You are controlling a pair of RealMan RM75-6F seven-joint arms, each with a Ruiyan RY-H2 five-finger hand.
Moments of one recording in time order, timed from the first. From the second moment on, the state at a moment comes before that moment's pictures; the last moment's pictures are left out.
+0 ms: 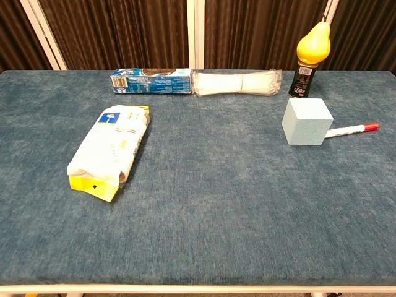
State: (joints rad) left arm -0.01 -1.17 -0.03 -1.59 1.48 1.53 0.09; right arm 0.05 -1.08 0.05 -1.62 -1.54 1.51 0.03
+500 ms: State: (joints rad) left arm -0.02 -1.18 -0.03 -1.58 1.48 1.53 0.09; right arm 0.08 -1.08 0.06 -1.62 -1.53 1.47 0.02
